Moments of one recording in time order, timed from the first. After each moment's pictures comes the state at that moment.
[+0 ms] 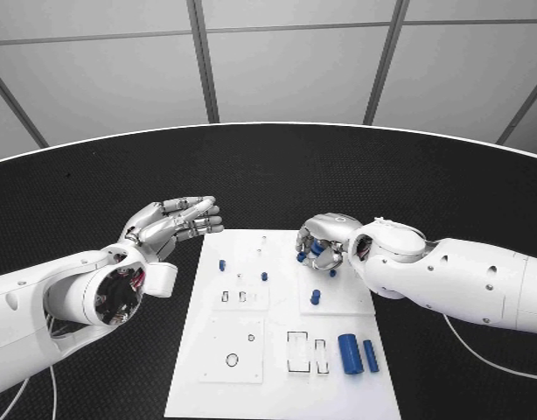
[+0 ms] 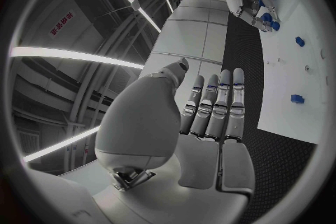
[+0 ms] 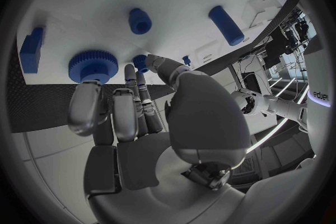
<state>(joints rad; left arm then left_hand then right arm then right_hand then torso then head) 1.32 -0.92 -0.11 1.62 0.13 -0.30 0.37 1.44 -0.14 0.35 0.18 0.05 0.83 0.21 0.26 0.15 0.95 0.21 0.09 0.07 0.87 0.17 0.27 0.18 0.16 0.75 0.28 0.47 0.23 1.29 -0.71 -0.08 1.38 -1.59 -0.24 -0.13 1.25 -0.21 0.57 -0.04 0.27 0.95 0.15 0.23 0.23 1.17 0.08 0.09 0.19 1.46 -0.01 1.37 1.27 0.09 1.44 0.09 1.30 1.15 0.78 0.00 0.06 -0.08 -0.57</state>
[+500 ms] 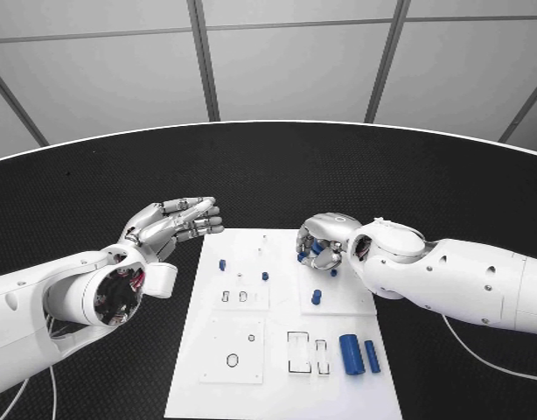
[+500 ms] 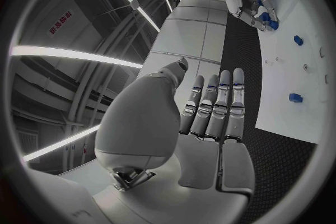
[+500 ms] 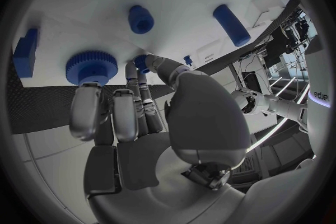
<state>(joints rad) 1.33 -0.92 -0.11 1.62 0.14 -0.30 0.37 1.44 -0.15 0.35 0.18 0.05 0.83 0.21 0.26 0.15 0.95 0.21 0.09 0.07 0.87 0.17 0.27 0.18 0.16 0.74 0.28 0.47 0.24 1.30 -0.71 -0.08 1.37 -1.59 -0.25 -0.14 1.26 -0.20 0.57 -0.03 0.27 0.99 0.13 0.26 0.25 1.21 0.07 0.12 0.21 1.47 -0.01 1.39 1.27 0.08 1.45 0.08 1.34 1.20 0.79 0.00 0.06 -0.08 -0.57</state>
